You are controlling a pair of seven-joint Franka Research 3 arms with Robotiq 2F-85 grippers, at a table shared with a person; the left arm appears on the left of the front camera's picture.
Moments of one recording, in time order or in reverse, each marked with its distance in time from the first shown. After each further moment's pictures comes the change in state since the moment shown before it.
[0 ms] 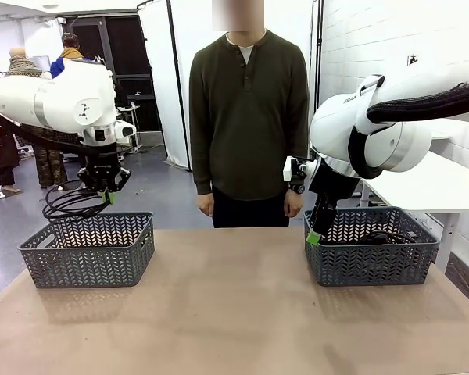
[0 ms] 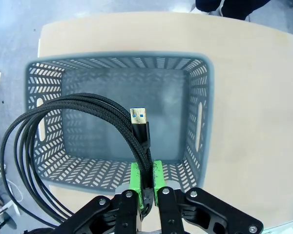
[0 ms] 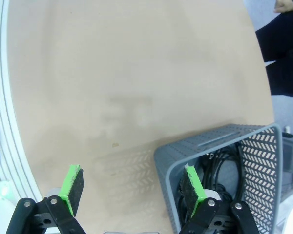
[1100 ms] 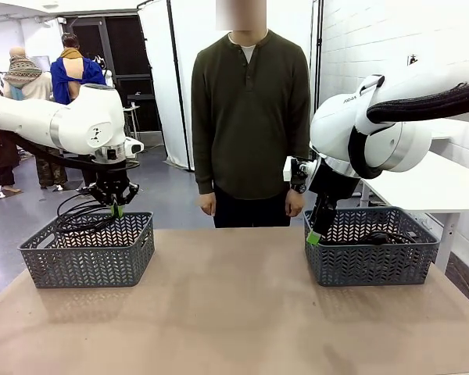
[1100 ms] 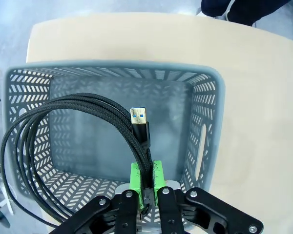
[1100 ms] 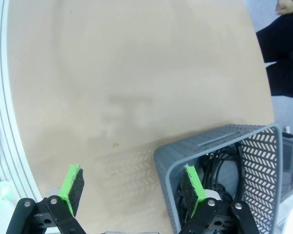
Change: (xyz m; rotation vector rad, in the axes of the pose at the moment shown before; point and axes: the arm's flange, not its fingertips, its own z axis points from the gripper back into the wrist) left arm 0.012 -0.015 -0.047 0.010 -0.019 0.043; right arm 0.000 0.000 0.000 0.000 0.000 0.000
